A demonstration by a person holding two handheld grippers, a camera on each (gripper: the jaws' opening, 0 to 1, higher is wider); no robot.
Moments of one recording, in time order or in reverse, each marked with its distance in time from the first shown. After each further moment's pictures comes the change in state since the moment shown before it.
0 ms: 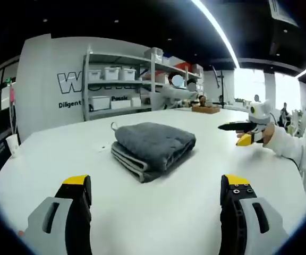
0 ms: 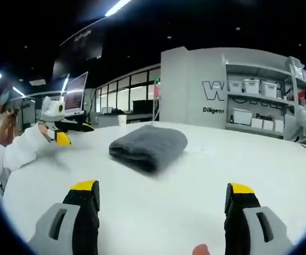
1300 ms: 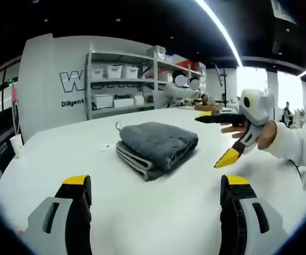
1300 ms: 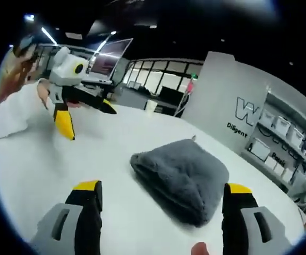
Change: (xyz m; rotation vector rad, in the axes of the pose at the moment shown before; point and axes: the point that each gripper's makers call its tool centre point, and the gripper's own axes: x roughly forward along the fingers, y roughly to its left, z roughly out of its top) left arm -0.009 0.004 0.003 -0.001 0.019 0.022; right arm 0.109 0.100 0.042 -0.426 0.095 0.116
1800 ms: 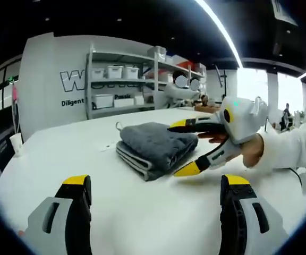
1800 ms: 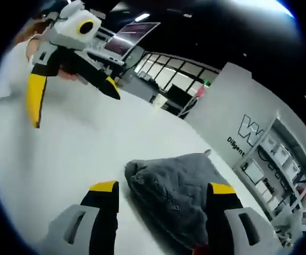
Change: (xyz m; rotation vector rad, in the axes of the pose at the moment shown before) left arm 0.000 0.000 0.001 -0.011 -0.005 -0.002; right arm 0.064 0.011 0.002 -0.243 0.030 -0.018
